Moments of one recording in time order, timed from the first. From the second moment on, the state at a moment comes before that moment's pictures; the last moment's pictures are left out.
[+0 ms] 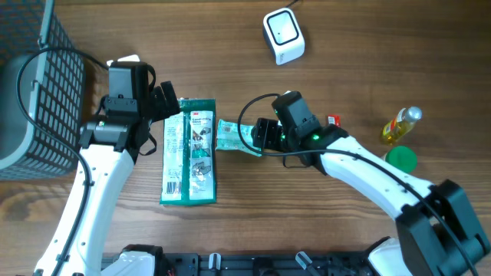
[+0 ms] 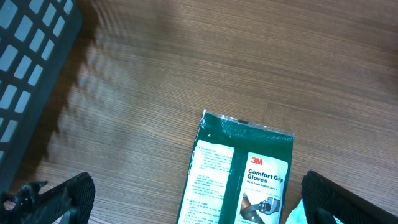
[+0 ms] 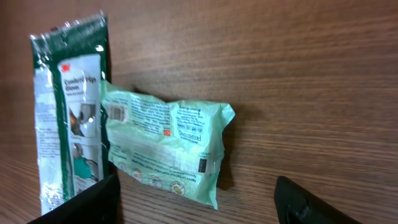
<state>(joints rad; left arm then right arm) -0.10 1.31 1.09 -0.67 -0.21 -0.32 0.59 1.61 0.92 -0.30 -0.13 0.73</state>
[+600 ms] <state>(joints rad) -0.10 1.31 1.09 -0.67 -0.21 -0.32 0.59 1.82 0.92 -0.12 -0.22 0.76</state>
